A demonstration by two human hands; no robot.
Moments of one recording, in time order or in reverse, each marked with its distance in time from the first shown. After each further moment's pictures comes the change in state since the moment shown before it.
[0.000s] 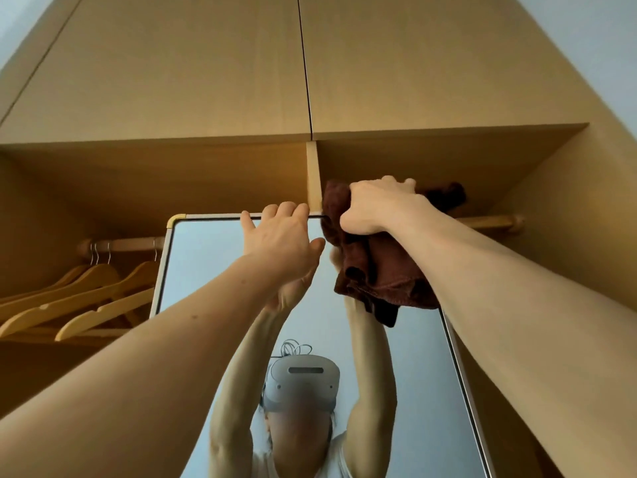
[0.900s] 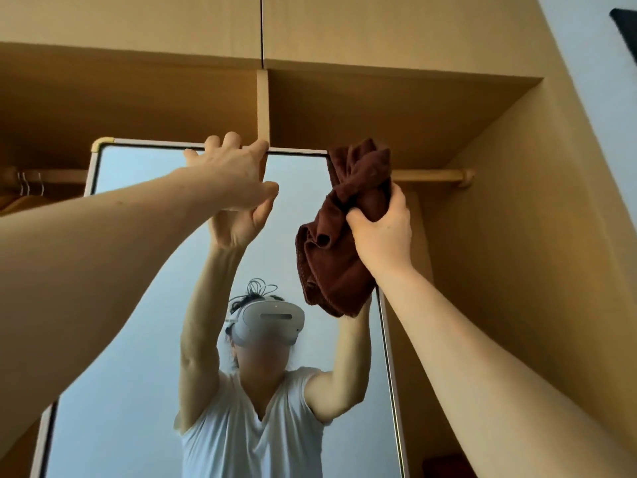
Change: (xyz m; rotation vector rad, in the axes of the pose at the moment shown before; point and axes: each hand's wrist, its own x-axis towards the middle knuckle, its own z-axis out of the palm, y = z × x) left_hand 0.002 0.017 -0.014 0.098 -0.160 -0.050; right_hand -0.098 0.061 0.086 1.074 0.417 0.303
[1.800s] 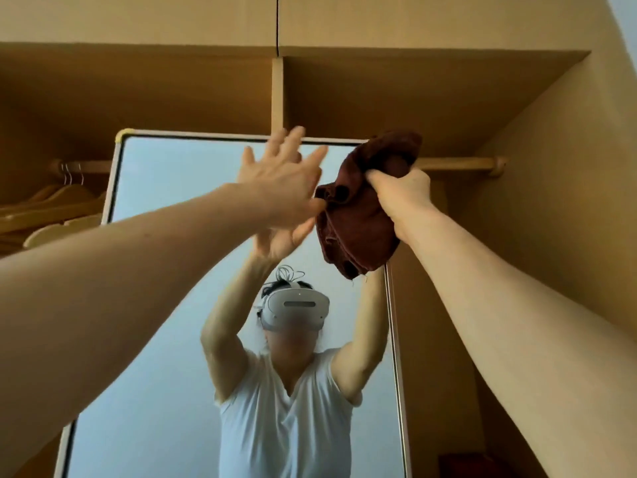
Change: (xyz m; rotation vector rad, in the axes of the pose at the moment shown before) left_hand -0.027 0.043 0.002 0.028 -0.028 0.184; right_hand 0.049 -0.011 -0.001 0.202 -0.055 0.340
